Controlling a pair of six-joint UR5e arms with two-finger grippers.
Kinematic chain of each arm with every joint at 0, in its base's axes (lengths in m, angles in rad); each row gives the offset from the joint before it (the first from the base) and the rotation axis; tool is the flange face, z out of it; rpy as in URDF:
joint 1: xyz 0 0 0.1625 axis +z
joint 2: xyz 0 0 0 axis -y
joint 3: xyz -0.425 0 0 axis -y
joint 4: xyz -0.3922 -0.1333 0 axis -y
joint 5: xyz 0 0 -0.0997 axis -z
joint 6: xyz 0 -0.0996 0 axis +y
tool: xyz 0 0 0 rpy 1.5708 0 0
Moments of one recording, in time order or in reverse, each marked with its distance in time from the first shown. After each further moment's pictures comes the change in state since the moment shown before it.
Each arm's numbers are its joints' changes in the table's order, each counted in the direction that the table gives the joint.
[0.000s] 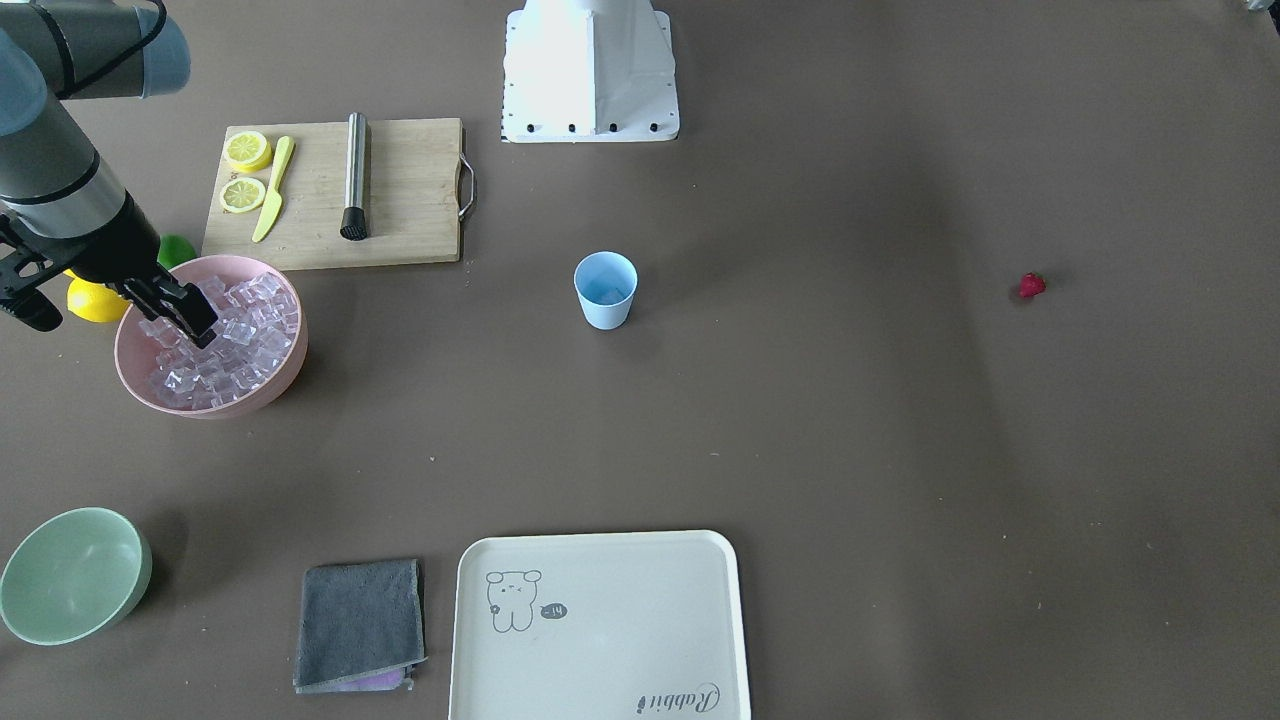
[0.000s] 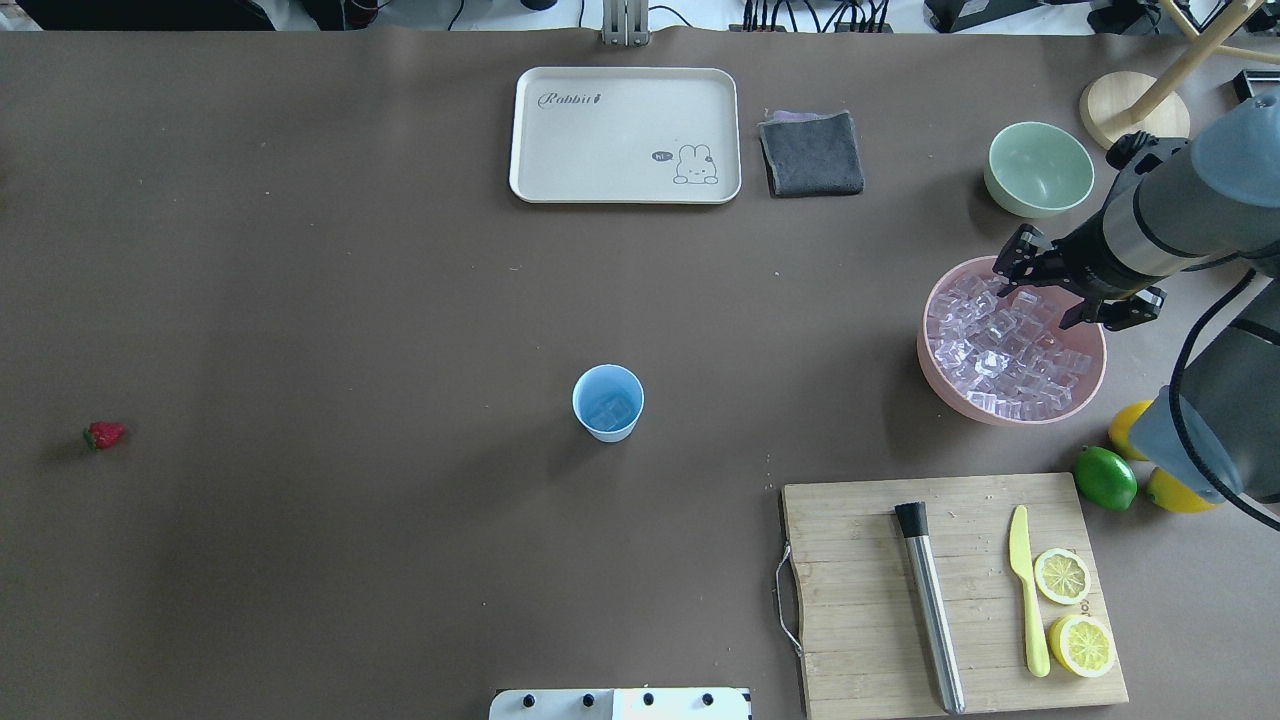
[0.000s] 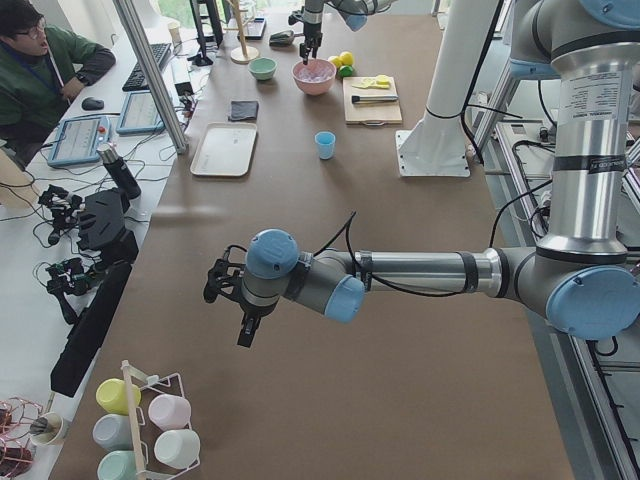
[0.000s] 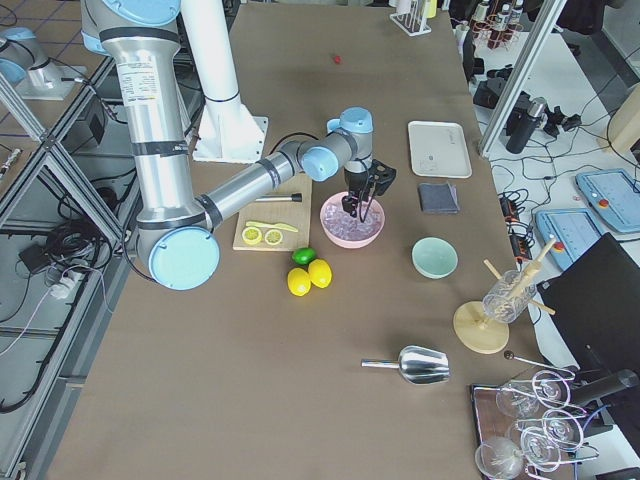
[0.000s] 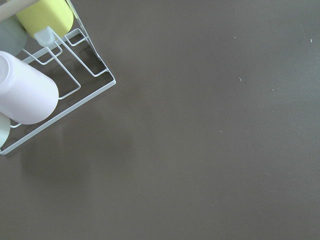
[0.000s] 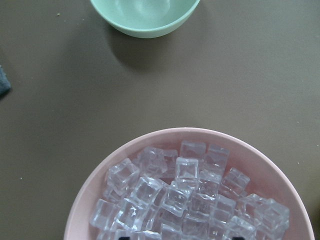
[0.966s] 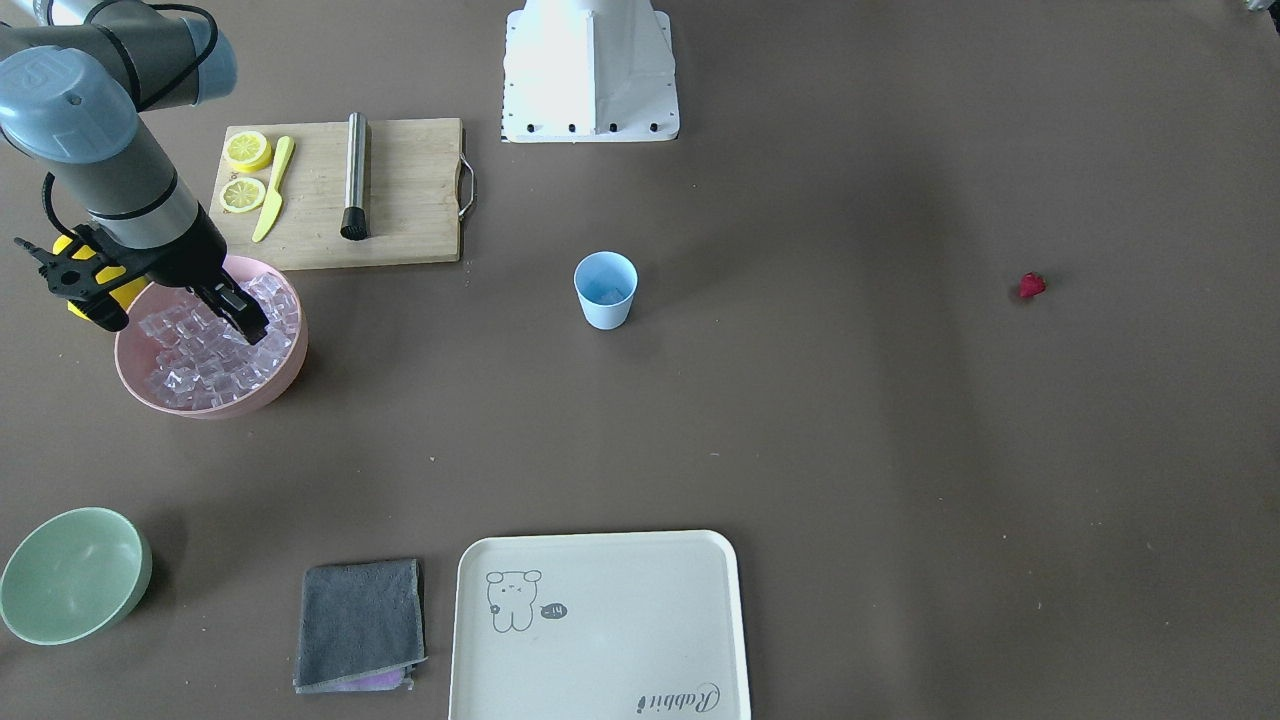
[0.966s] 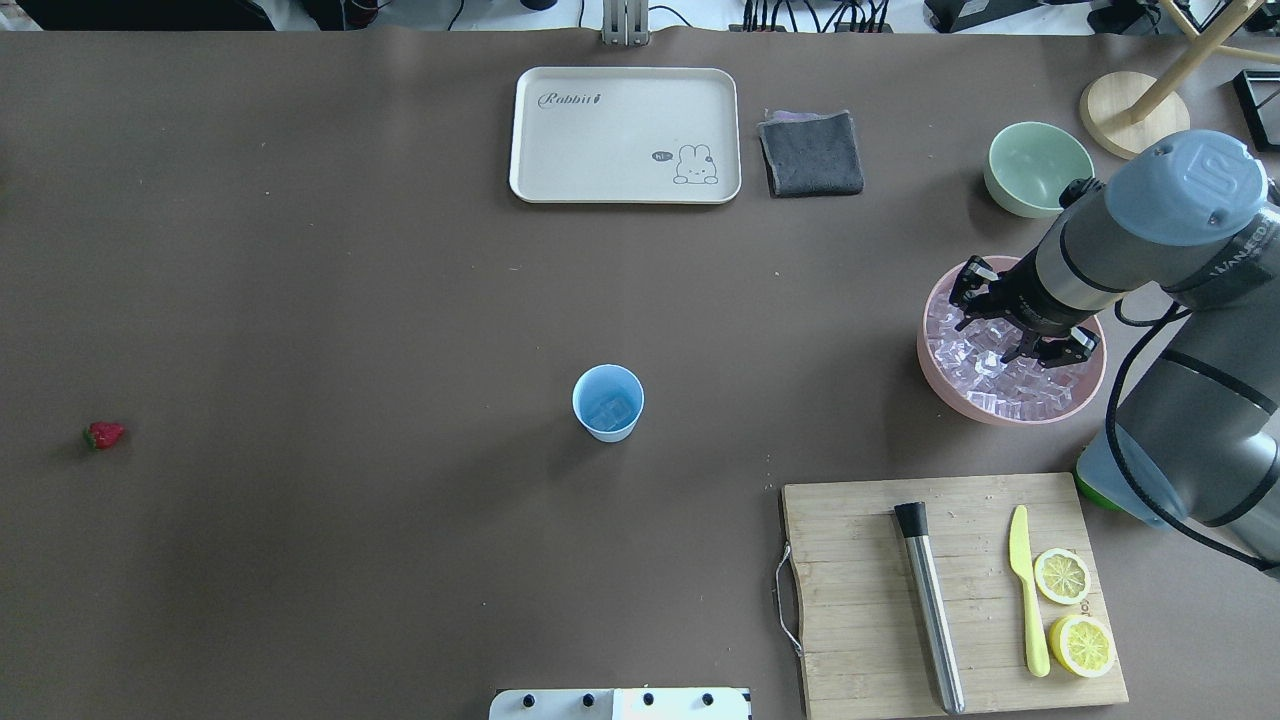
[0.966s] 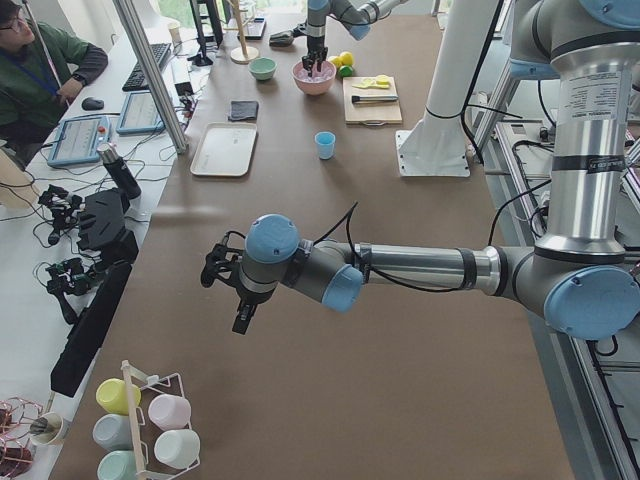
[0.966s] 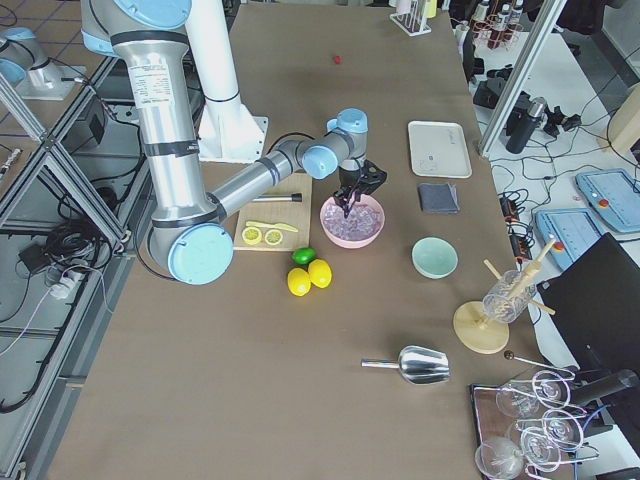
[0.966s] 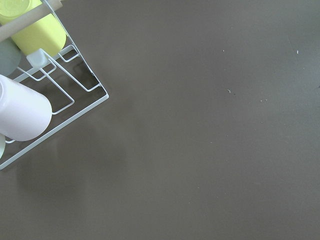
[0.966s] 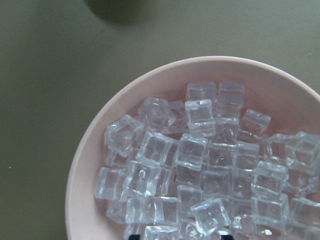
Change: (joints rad) left arm 0.000 -0.005 -0.049 0.000 0.000 0.001; right arm -0.090 0.031 -0.032 -0.001 -0.006 -0.213
